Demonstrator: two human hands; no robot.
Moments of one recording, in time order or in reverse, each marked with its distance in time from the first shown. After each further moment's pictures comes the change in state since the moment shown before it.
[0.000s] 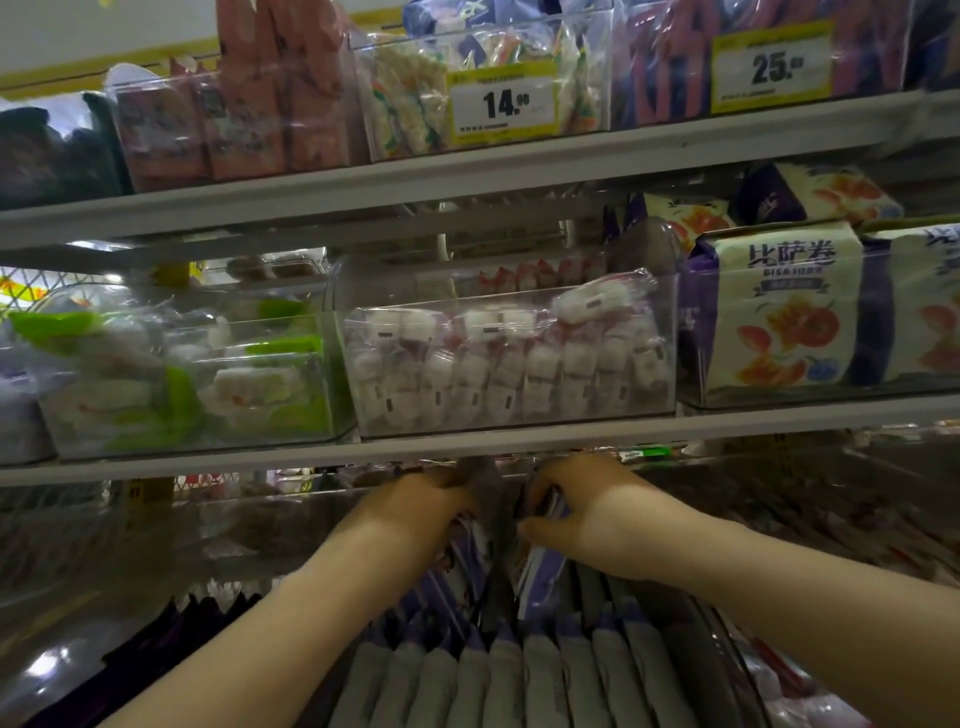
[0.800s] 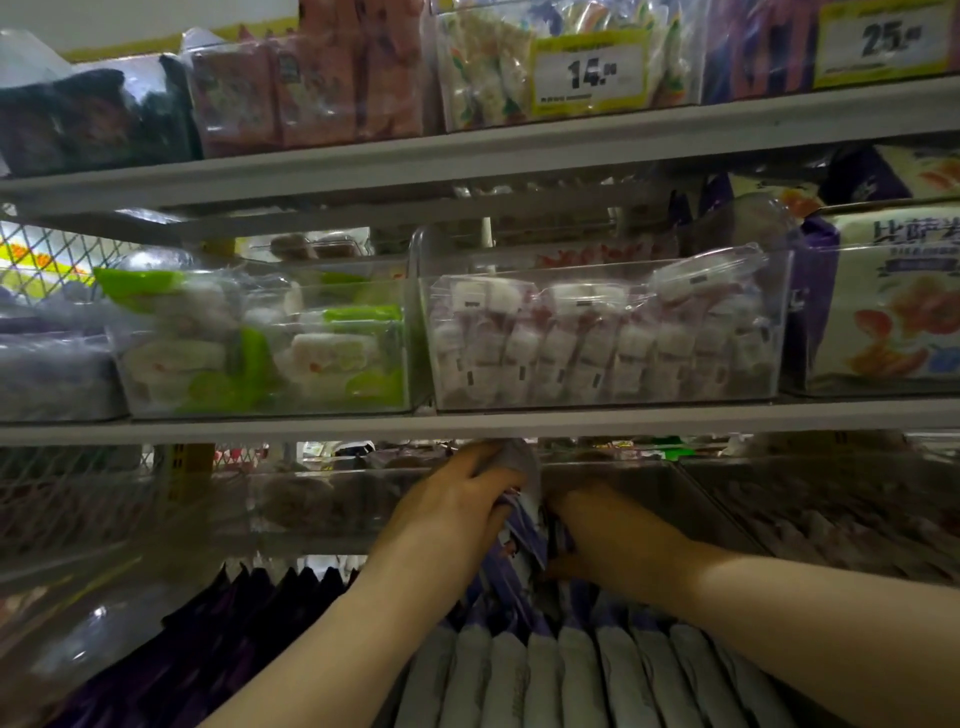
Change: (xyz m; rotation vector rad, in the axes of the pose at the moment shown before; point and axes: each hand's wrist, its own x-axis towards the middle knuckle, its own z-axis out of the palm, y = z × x) left_hand -0.035 -0.003 0.014 -0.282 0.508 0.011; right_hand 0.029 -0.008 0.064 -0.191 -0.074 -0.184
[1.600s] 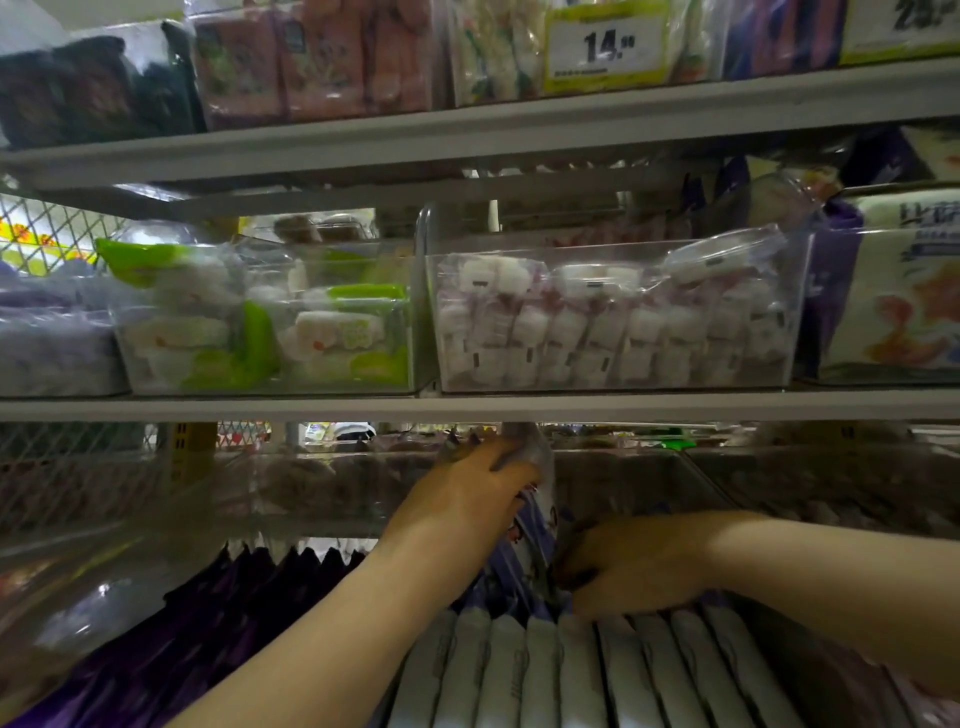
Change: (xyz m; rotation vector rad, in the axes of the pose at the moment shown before) left_hand 0.003 -0.010 0.015 0.128 -0.122 0.089; right_hand -0.012 -0.002 -0.018 -0.127 -0.645 0.021
